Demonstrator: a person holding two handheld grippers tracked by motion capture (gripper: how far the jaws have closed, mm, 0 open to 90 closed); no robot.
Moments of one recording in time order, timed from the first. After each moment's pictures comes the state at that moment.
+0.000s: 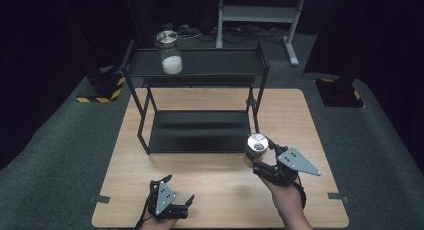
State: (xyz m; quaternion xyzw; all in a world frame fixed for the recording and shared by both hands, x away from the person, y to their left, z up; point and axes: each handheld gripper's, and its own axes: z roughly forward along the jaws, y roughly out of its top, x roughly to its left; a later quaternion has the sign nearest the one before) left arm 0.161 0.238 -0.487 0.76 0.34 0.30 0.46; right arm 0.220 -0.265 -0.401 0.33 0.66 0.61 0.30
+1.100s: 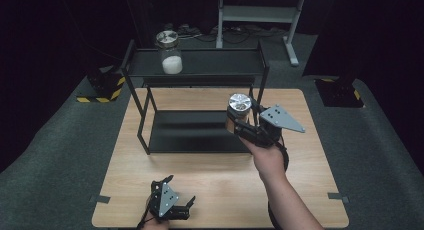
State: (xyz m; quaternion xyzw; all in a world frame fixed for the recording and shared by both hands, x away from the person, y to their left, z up) left arm 0.158 0.231 -0.486 0.77 0.33 0.31 0.45; right arm 0.277 -0.213 -0.328 0.31 0.63 0.64 0.31
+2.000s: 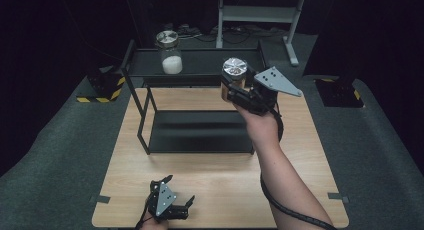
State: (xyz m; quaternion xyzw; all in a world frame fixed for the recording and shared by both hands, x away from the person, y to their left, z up) left arm 0.160 0.238 -0.488 0.76 0.34 0.30 0.46; right arm 0.313 -0.187 -0.272 0.30 0.61 0.65 0.34
